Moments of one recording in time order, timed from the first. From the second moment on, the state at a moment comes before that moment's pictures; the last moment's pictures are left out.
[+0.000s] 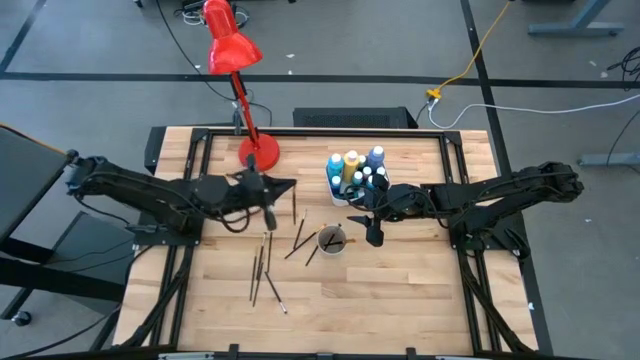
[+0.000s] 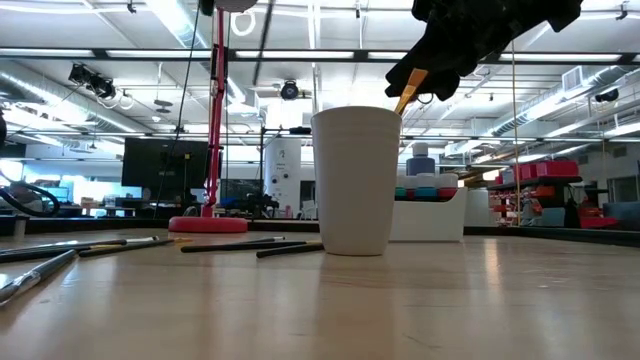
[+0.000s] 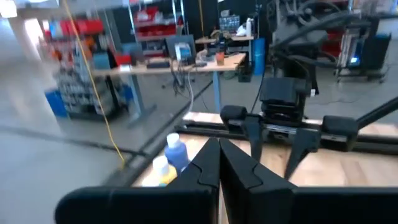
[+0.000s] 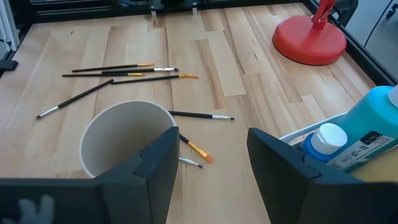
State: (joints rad) left arm -0.19 1.07 0.83 0.22 -0.59 0.06; right arm 0.08 1.24 0.77 -0.03 0.19 0.12
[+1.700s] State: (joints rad) left arm -0.22 1.65 0.83 0.69 -0.41 0.04; right arm 0.08 1.24 0.77 -0.05 0.19 0.12
